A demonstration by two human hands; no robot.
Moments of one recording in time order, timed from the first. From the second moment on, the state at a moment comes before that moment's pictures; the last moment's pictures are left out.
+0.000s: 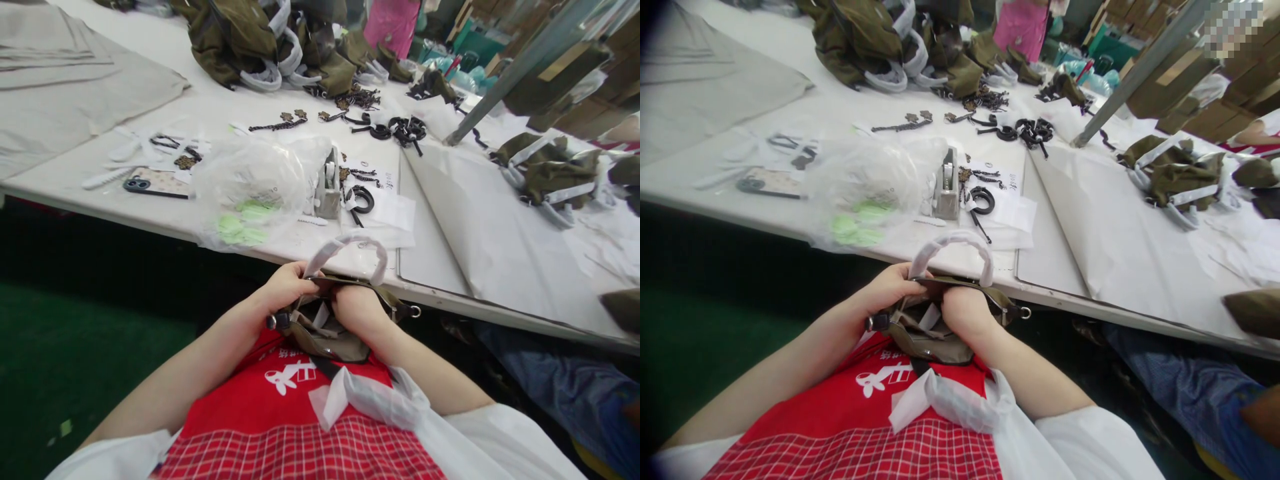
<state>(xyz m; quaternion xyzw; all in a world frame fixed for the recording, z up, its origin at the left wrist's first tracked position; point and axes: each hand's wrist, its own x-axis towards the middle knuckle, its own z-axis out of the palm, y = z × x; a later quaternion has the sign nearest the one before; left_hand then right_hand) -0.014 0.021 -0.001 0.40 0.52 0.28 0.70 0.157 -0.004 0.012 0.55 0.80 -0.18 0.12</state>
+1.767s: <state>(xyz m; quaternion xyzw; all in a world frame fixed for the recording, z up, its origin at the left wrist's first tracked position) -0.062 0.061 -0.032 0.54 0.63 0.27 0.49 0.129 0.039 -0.001 0.35 0.87 -0.35 0.05</state>
